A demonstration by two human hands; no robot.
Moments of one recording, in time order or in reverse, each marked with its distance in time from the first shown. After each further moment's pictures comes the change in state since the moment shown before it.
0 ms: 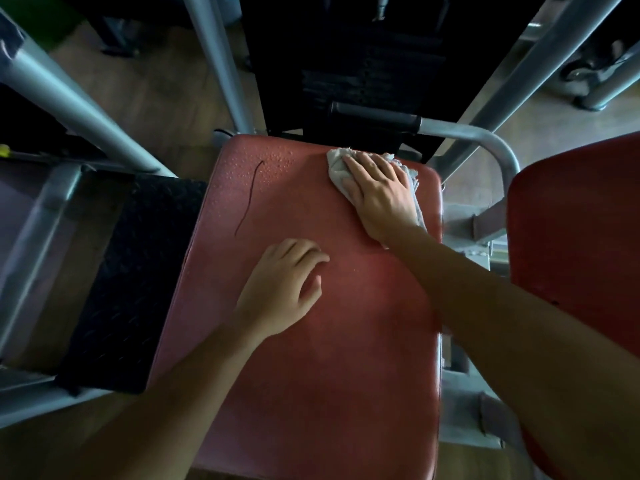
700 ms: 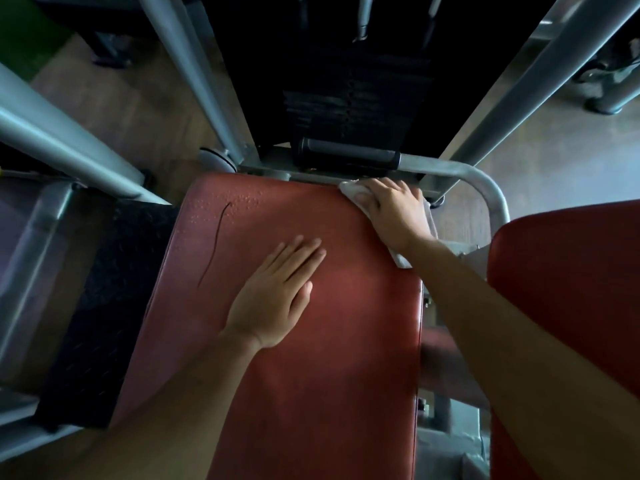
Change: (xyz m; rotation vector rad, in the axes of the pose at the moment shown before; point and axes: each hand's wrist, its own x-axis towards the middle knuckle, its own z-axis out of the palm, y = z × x) left_hand 0.071 -0.009 0.027 0.047 -0.087 -0.011; right_hand 0.047 0.072 -0.019 0.146 -0.219 0.177
